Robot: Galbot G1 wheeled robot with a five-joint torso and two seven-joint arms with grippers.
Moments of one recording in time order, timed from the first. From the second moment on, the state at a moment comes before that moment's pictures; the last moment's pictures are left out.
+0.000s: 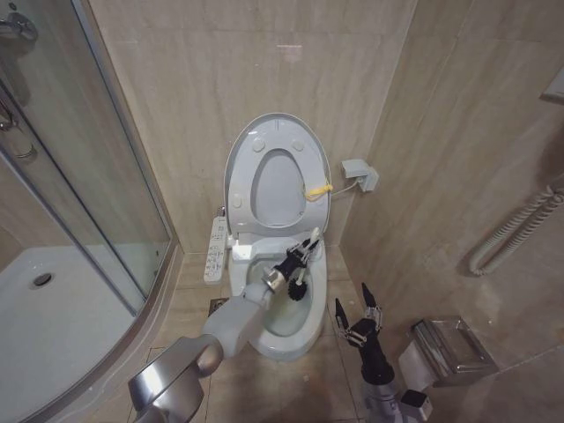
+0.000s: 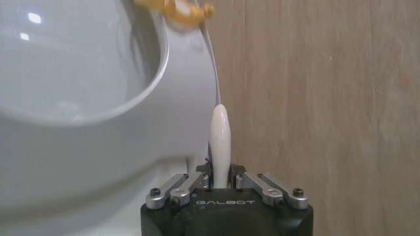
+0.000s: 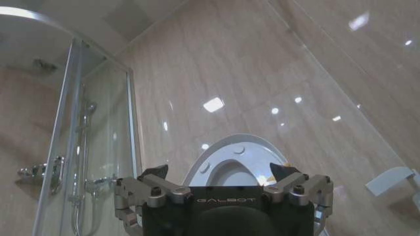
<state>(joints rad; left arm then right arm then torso) 0.31 -1.61 0.42 -0.45 -0.69 -0.76 0.46 -1.41 1.57 0.65 1.63 0.88 0.71 -1.03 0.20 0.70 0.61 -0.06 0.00</state>
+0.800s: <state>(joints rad) 0.30 -1.60 0.46 -0.56 -0.80 -0.79 0.48 -1.41 1.57 0.65 1.62 0.88 0.71 -1.03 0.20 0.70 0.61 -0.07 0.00</state>
